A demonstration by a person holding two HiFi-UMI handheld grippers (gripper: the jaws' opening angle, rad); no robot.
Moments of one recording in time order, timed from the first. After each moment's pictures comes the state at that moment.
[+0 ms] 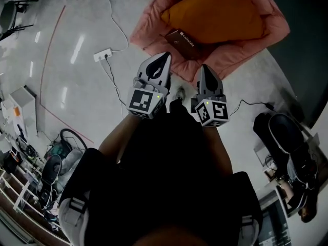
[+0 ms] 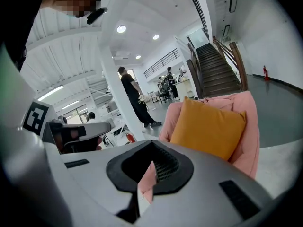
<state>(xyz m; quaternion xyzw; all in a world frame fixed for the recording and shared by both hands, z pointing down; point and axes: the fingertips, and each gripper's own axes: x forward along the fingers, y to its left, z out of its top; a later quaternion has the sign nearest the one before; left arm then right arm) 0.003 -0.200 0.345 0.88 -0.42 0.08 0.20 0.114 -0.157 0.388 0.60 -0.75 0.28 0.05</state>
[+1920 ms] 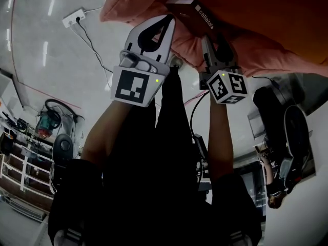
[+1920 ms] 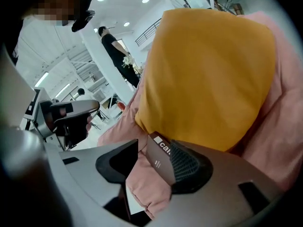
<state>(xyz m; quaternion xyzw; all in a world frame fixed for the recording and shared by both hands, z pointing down) -0.008 -0.296 0.633 0.86 -0.42 0.12 0.28 0.112 -0.229 0.719 0.54 -0.71 0.42 0.17</state>
